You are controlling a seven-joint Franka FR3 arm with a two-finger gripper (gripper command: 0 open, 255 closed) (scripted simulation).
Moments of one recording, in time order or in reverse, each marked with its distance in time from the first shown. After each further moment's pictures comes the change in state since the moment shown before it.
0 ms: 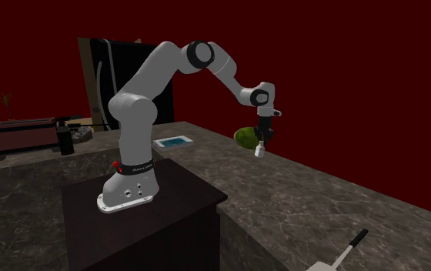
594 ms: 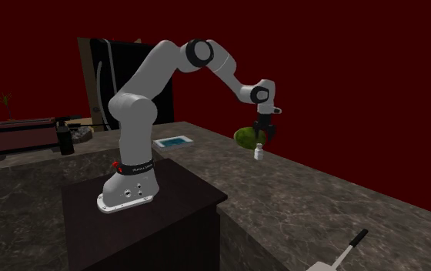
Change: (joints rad) arm 0.002 -0.020 -0.004 0.006 -0.005 -0.025 0.003
